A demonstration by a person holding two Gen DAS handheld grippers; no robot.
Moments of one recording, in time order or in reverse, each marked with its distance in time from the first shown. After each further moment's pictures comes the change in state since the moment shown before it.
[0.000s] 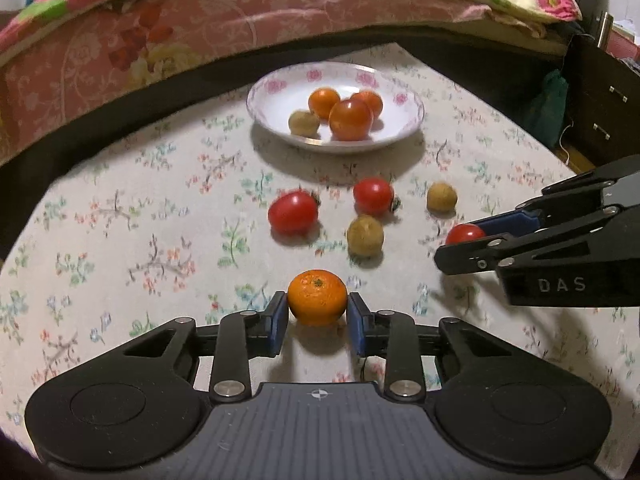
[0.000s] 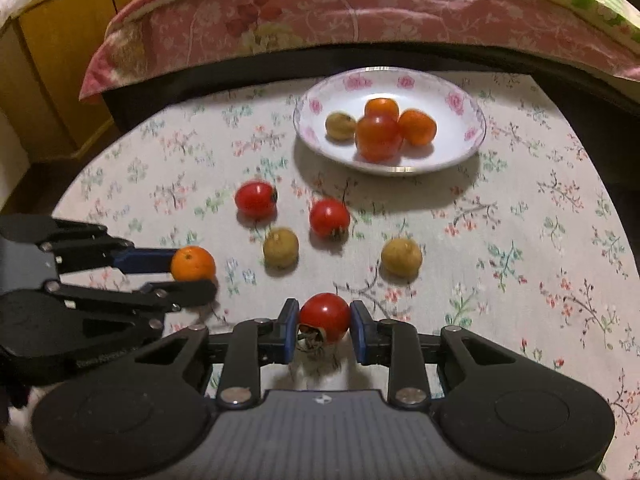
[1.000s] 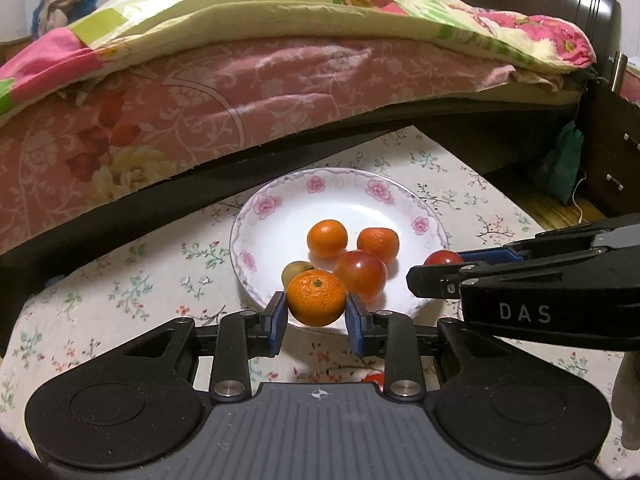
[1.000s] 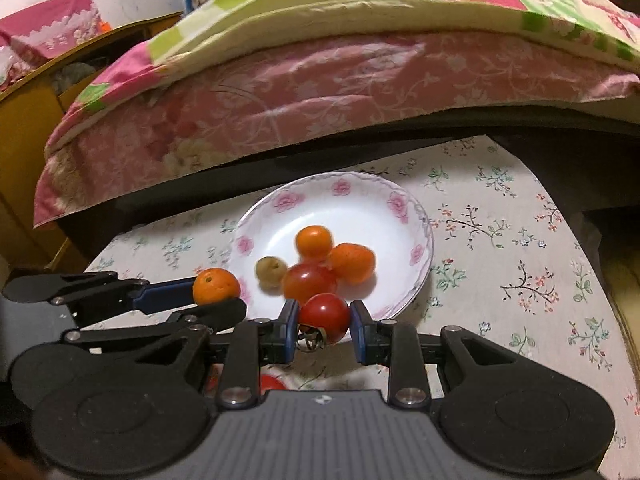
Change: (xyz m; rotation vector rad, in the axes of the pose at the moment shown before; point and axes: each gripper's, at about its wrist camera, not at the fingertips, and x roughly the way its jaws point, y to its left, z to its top) left arm 0.045 -0.006 0.104 -0.015 -0.108 0.018; right arm 0.017 -0.056 0.085 0.181 -0.144 -0.035
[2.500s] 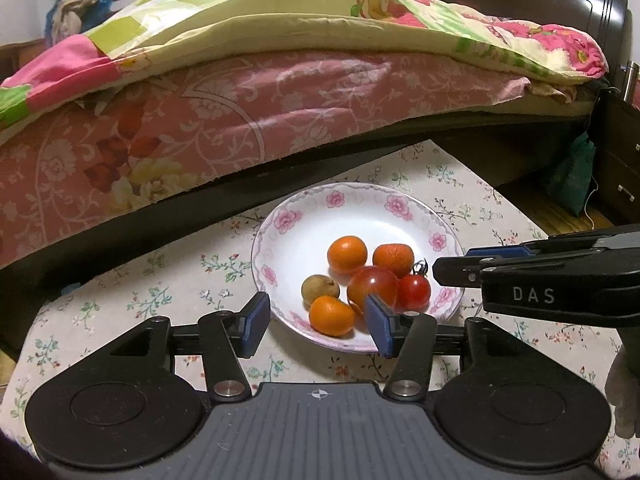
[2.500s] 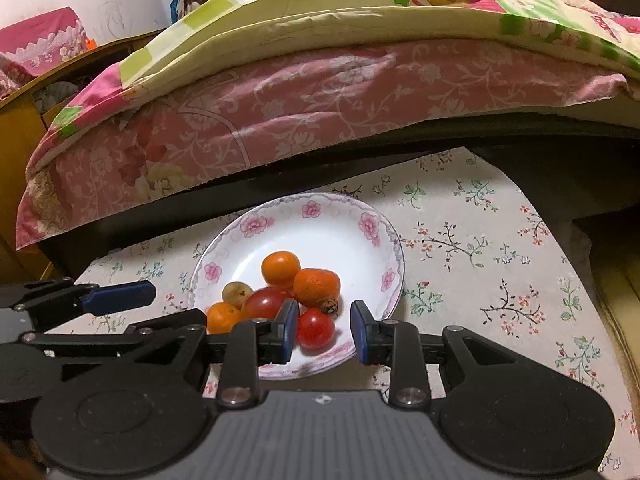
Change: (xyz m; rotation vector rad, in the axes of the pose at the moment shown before) left arm -0.008 0.009 0.009 -0.020 -0.017 0.037; right arm 0.007 -0.015 0.003 0.019 -0.054 -0.029
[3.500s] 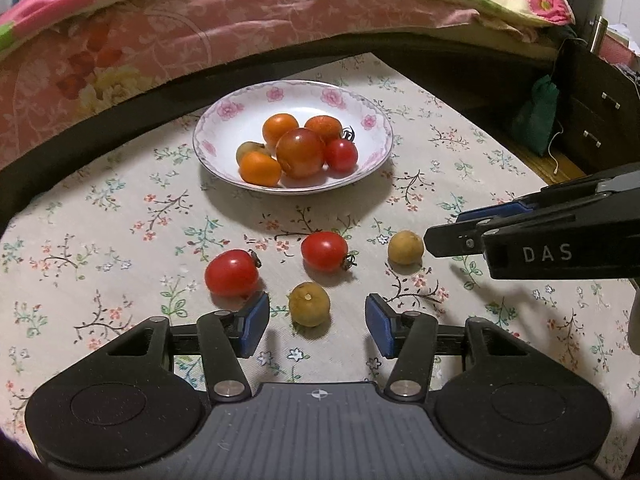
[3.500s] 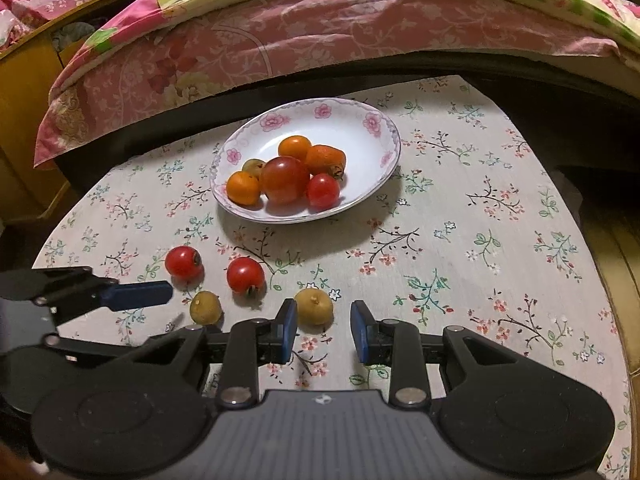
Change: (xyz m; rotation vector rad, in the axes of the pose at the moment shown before) left arm -0.019 -0.031 -0.073 0.033 0.137 -0.096; right arm -0.038 0.002 -0.065 -0.063 0.153 0.002
